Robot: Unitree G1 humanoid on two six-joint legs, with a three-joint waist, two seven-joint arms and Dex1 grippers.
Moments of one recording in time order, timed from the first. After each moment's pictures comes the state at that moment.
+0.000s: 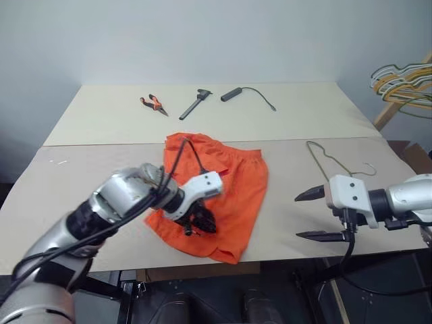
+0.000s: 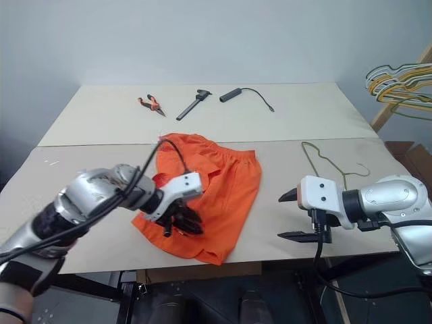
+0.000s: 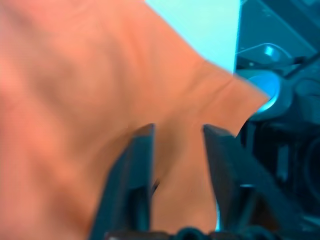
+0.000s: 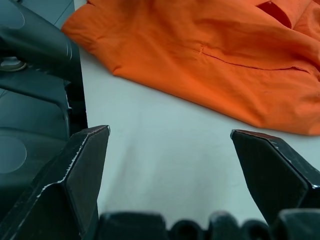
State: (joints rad) left arm -0.84 0.67 -0.58 -0.33 -0.55 1.33 -0.93; right arm -0.18 -1.12 -0.07 -0.40 0.38 0.40 1.28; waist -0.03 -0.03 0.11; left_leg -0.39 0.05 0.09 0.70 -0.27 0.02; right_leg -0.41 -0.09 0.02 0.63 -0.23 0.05
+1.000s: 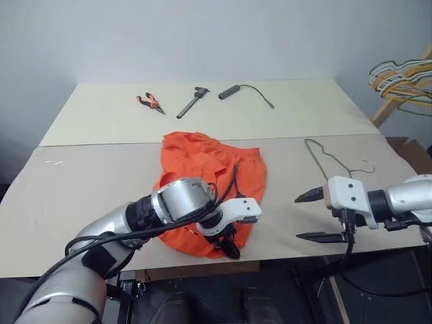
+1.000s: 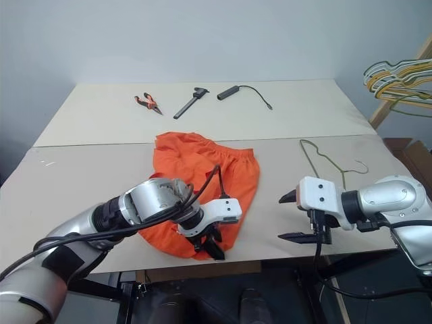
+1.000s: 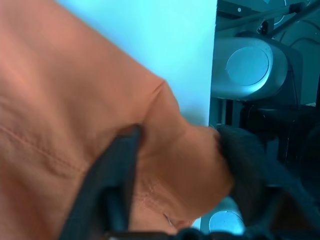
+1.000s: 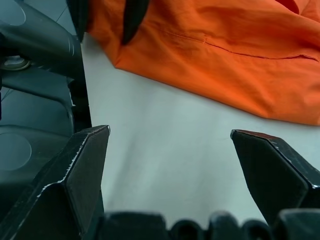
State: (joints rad) left arm -0.99 0.45 -0.83 -0.22 -0.54 1.48 -0.83; right arm -0.18 -1.13 -0.05 -0.41 0.38 0.42 1.26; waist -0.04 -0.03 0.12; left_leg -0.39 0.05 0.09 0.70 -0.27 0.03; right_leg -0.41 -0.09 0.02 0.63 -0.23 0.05
